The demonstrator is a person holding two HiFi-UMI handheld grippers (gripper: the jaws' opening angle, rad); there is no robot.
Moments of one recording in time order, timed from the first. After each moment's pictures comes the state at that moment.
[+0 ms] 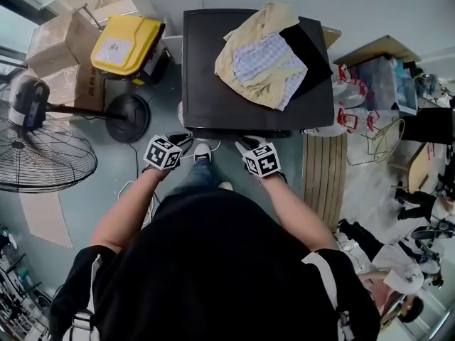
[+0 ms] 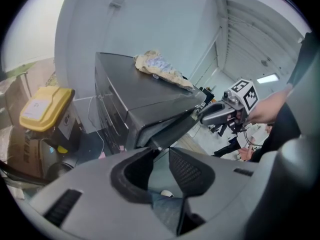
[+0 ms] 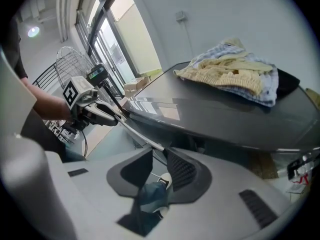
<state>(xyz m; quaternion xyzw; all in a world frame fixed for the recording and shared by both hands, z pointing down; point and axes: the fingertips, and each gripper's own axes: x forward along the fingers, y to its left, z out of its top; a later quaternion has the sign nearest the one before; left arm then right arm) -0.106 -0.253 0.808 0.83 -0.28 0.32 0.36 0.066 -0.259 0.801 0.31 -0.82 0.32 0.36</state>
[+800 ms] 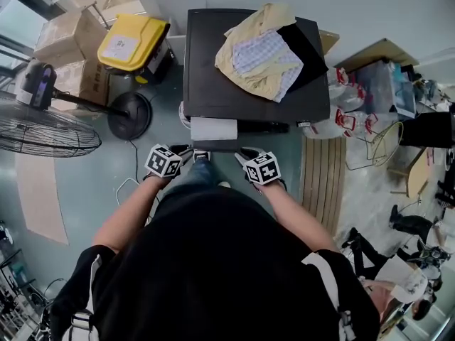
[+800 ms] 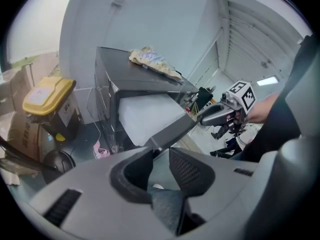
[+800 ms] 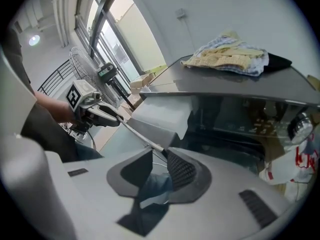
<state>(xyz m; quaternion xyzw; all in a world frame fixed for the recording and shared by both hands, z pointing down) -0.092 -0.171 0.804 0.82 -0.28 0.32 0.39 0.079 -0.178 0.800 0.28 -0.82 0.36 0.36</state>
